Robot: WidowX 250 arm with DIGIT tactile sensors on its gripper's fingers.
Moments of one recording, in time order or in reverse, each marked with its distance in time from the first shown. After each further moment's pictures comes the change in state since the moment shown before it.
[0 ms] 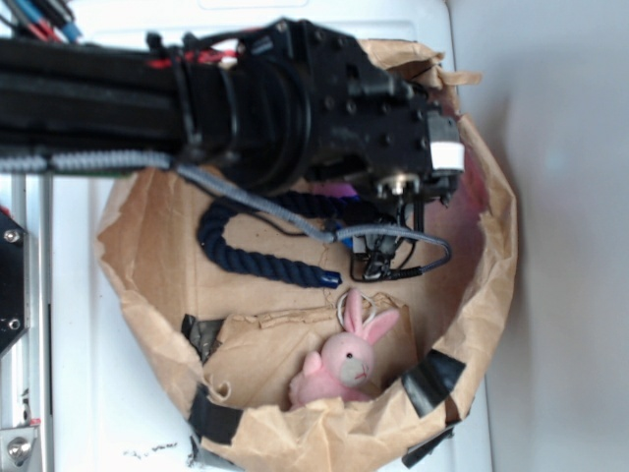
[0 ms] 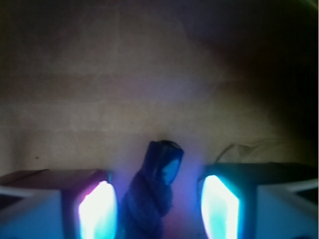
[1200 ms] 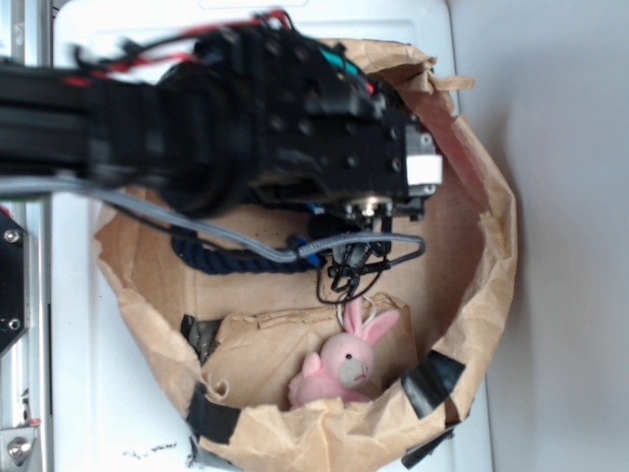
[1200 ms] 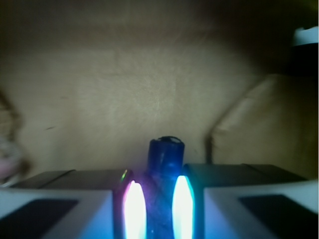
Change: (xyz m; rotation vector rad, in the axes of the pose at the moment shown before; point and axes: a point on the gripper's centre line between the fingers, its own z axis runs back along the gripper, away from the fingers) arm -0.019 -0.007 0.047 0.001 0.046 0.054
